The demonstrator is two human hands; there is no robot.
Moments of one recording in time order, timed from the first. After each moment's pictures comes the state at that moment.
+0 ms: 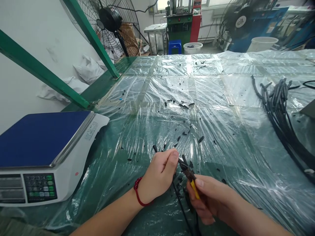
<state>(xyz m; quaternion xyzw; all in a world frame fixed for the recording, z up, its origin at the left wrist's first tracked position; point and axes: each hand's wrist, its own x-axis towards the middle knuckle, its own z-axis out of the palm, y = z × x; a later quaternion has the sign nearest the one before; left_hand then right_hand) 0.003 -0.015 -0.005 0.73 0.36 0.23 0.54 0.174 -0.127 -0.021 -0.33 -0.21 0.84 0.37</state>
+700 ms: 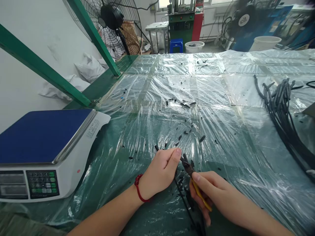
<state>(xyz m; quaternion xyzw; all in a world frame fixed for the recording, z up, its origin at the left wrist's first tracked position) 0.003 -0.009 -0.002 0.75 0.37 0.16 0.52 0.174 -0.121 -0.016 -0.48 -0.36 0.74 0.31</state>
